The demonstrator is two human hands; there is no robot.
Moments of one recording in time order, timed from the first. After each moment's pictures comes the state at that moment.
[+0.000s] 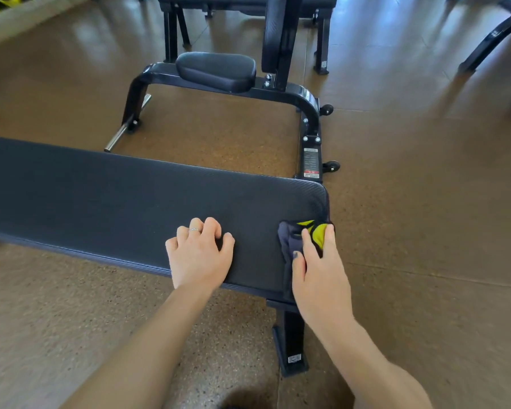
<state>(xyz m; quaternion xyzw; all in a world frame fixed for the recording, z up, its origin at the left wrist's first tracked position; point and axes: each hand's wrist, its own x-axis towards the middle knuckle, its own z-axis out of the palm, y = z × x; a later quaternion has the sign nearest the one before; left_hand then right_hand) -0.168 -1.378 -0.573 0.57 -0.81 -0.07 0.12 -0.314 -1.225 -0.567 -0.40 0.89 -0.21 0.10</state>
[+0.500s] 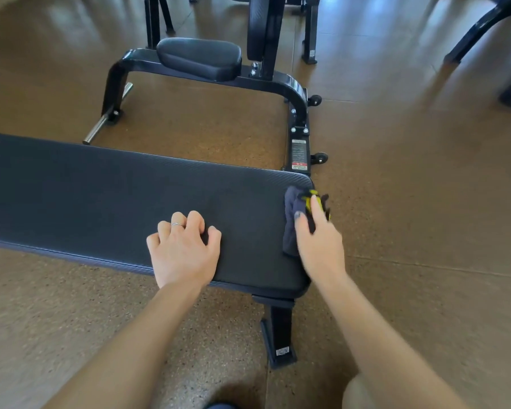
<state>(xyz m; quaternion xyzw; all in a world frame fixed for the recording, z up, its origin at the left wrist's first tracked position) -0.175 -1.371 -0.576 0.58 -0.80 -0.03 0.14 -0.364 -1.256 -0.558 -0.26 0.86 -0.39 0.21</state>
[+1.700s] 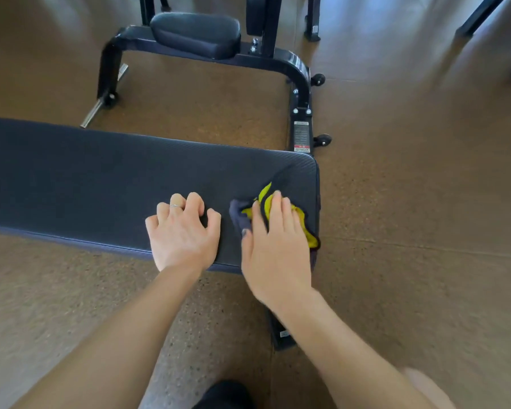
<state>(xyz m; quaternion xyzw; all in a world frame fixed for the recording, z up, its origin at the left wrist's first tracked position) -0.174 -1.375 -0.575 0.58 -0.81 -0.02 0.12 -0.280 -1.255 -0.569 -0.50 0.86 -0.12 -0.01</state>
